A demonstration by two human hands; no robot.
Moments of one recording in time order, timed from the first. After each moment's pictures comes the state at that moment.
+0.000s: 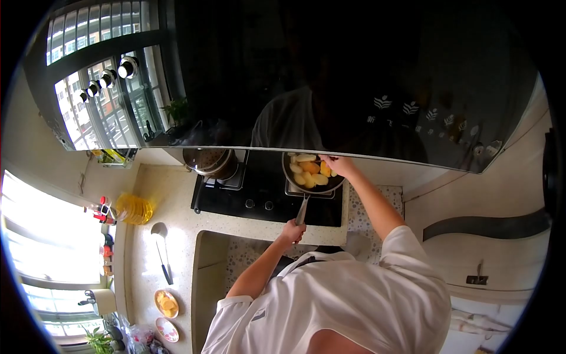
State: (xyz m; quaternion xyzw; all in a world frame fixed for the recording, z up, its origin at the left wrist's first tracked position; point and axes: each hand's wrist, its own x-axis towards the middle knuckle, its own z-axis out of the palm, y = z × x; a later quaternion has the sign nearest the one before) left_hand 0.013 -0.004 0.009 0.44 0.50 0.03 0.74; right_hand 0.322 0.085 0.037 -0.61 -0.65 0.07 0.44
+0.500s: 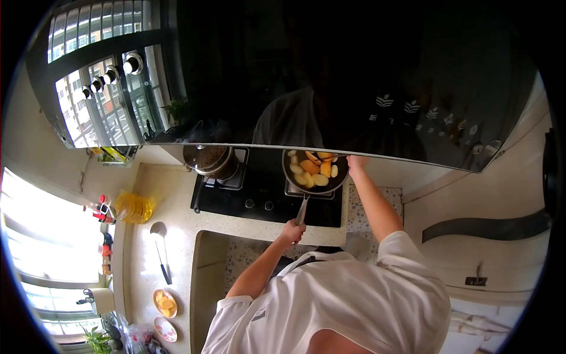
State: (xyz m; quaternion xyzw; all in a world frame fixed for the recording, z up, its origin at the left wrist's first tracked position) left_hand 0.015 -0.004 0.014 0.45 0.51 0.02 0.73; right_hand 0.362 0.075 0.010 -0.65 -0.05 0.28 0.70
